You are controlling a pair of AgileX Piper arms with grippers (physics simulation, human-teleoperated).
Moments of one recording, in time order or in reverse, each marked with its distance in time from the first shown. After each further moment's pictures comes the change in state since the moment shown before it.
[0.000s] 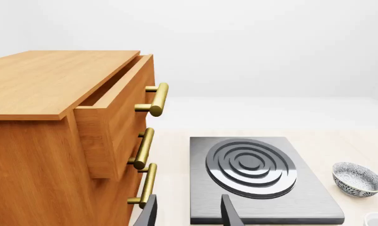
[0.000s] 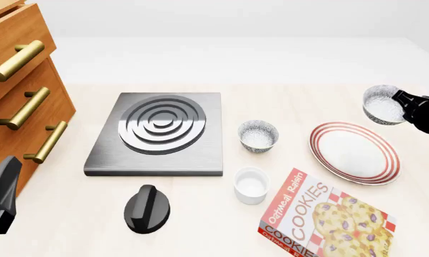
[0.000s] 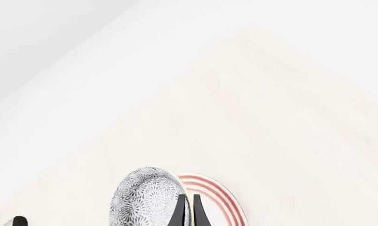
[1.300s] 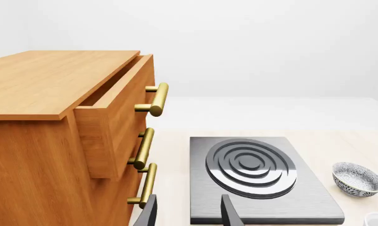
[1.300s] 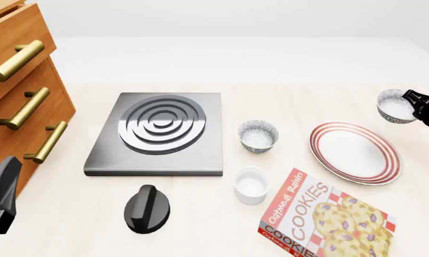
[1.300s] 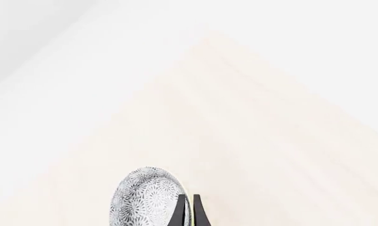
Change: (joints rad) left arm 0.000 0.000 0.000 0.000 0.000; right arm -0.117 0.291 -0.261 0.042 -0.020
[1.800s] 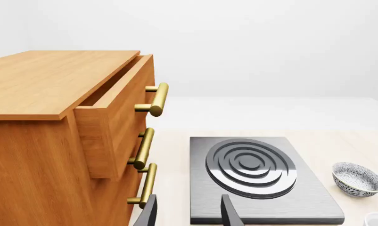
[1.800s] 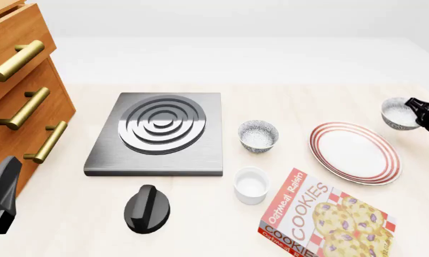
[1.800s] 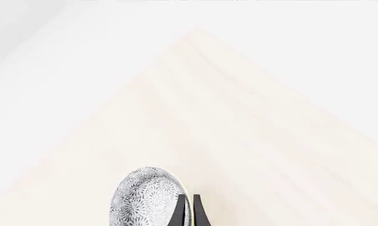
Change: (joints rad) left arm 0.000 0.000 0.000 0.000 0.000; right arm -0.045 0.112 -0.068 -0.006 -0.026
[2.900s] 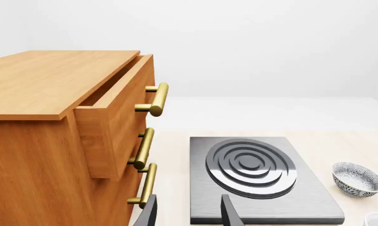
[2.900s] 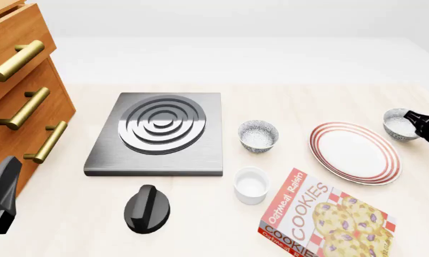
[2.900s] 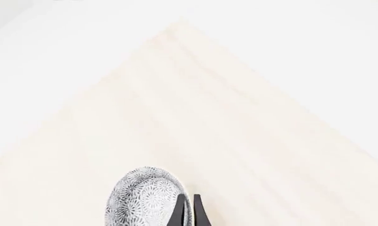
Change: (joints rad) left arm 0.000 0.000 0.000 0.000 0.000; right arm -0.039 0.133 -0.047 -0.066 -0.096
